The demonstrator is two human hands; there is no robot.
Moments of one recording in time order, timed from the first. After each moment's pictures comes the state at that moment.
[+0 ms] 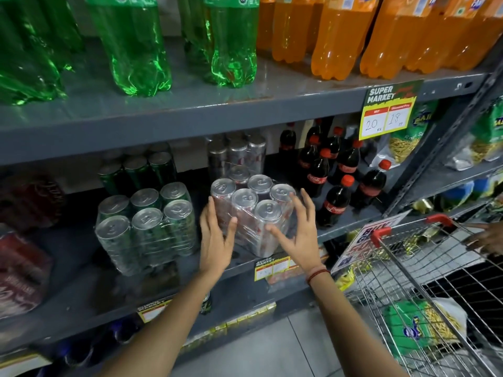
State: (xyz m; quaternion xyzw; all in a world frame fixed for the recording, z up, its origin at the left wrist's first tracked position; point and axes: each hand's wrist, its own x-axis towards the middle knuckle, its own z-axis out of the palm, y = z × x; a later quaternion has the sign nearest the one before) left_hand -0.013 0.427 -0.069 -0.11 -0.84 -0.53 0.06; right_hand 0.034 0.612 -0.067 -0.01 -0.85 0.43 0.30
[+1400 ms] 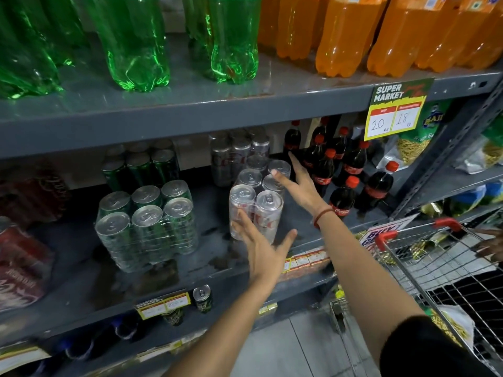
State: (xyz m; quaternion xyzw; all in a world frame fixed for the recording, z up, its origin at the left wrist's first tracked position) left_hand 0.044 0.509 -0.042 -0.03 -0.80 -0.60 -0.04; right_hand -0.054 0.651 -0.006 -0.09 -0.86 0.49 0.10
